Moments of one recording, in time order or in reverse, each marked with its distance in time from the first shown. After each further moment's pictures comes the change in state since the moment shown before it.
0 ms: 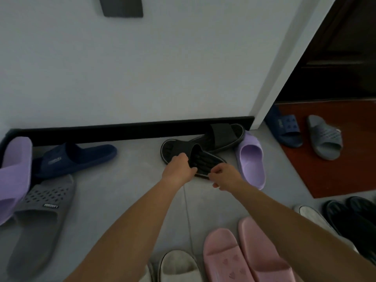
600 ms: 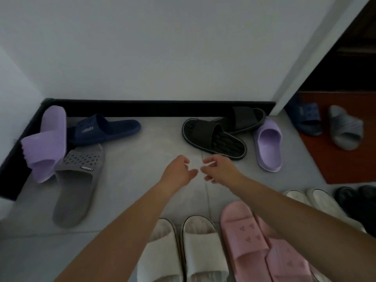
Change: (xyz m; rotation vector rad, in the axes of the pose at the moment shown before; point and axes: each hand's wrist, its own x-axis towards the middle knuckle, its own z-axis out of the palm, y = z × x) left_hand -0.078 -0.079 -0.008 -0.281 -0.036 -0.100; right_hand -0.068 -0.033 0.064 0.097 -0.167 -0.070
